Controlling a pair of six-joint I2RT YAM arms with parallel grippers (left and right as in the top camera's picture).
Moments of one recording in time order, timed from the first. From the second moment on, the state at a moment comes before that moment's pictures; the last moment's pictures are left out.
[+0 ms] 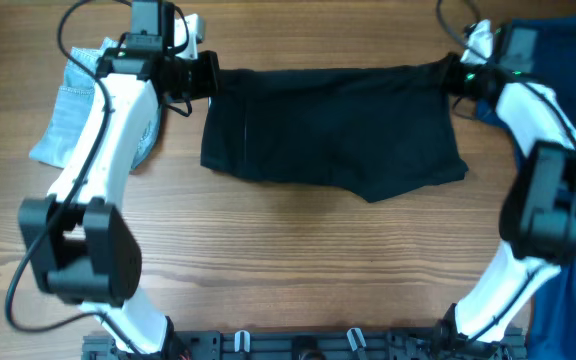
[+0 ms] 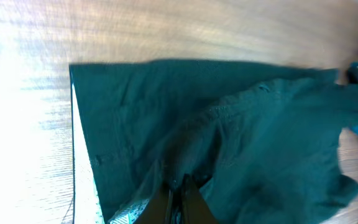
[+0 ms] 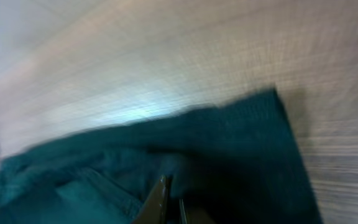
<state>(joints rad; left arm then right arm) -0.10 1.86 1.61 -0.77 0.36 -0.27 -0.20 2.04 1.47 -0.31 -0.54 0.21</state>
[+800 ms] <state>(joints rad) -0.26 0.82 1.63 -0.87 0.22 -0.17 -0.30 1.03 1.66 -0.98 -0.48 0.31</state>
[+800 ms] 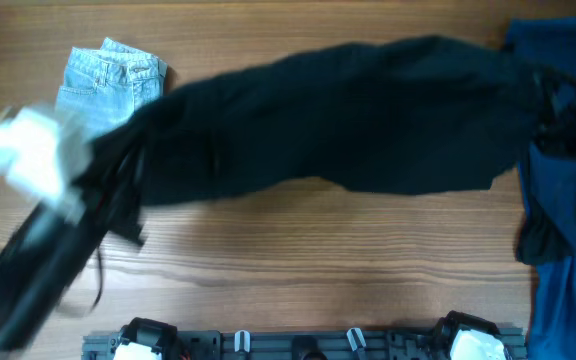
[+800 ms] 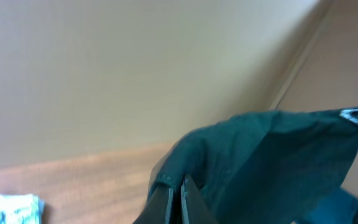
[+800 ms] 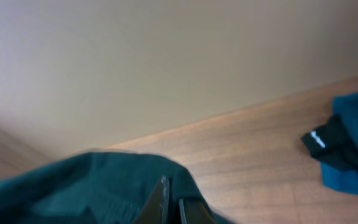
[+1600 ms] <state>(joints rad) -0.26 0.86 1.67 -0.73 0.23 -0.17 -0.30 1.07 1.96 -1.02 -0.34 0.31</state>
